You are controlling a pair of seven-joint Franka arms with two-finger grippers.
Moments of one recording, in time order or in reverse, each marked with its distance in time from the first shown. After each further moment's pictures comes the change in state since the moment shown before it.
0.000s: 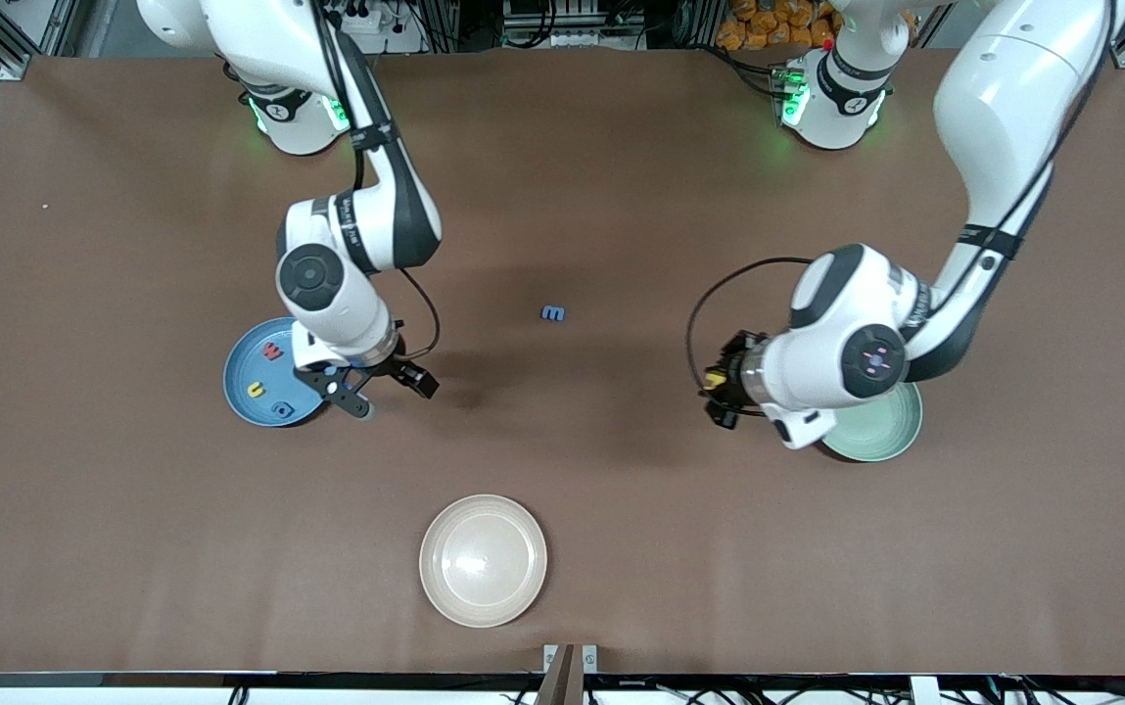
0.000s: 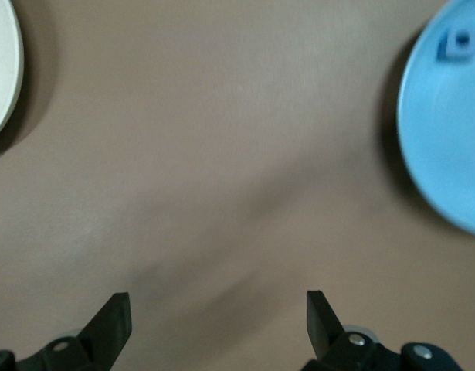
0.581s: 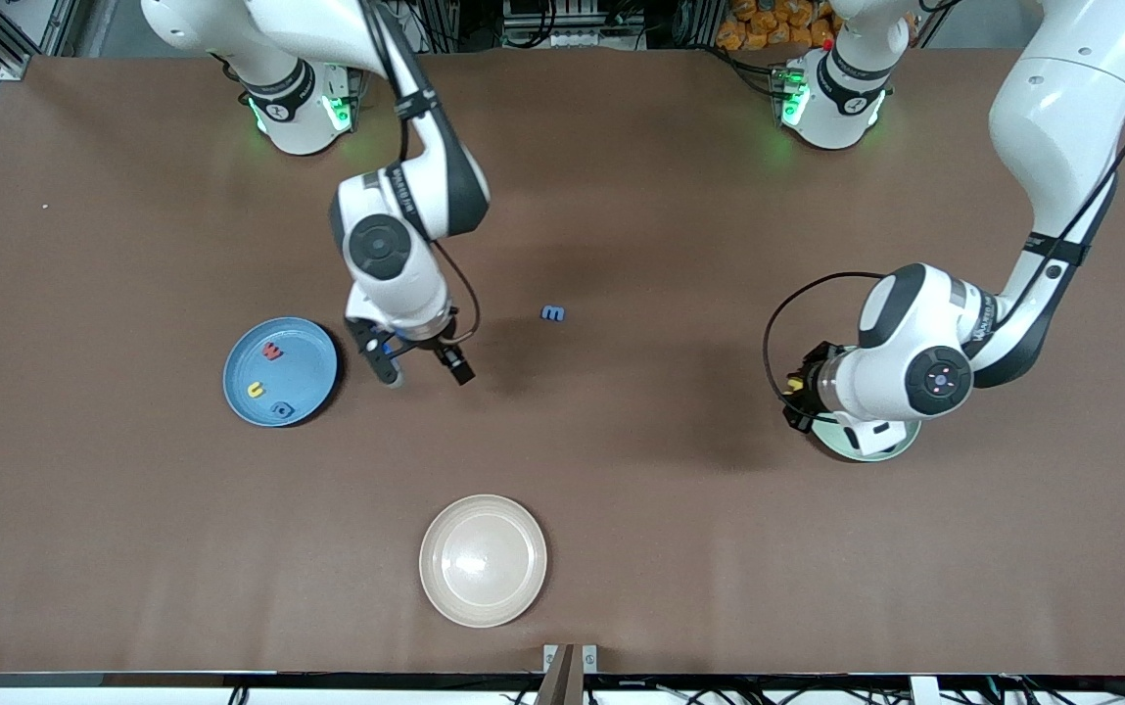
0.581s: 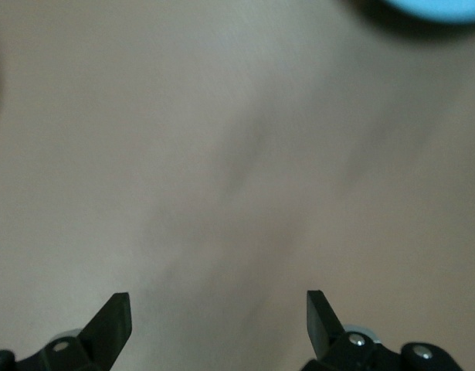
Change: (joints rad) left arm 0.160 -0.017 -0.002 -0.129 0.146 0.001 0.180; right arm 0.134 0.020 0.003 0.025 0.000 -0.039 0.533
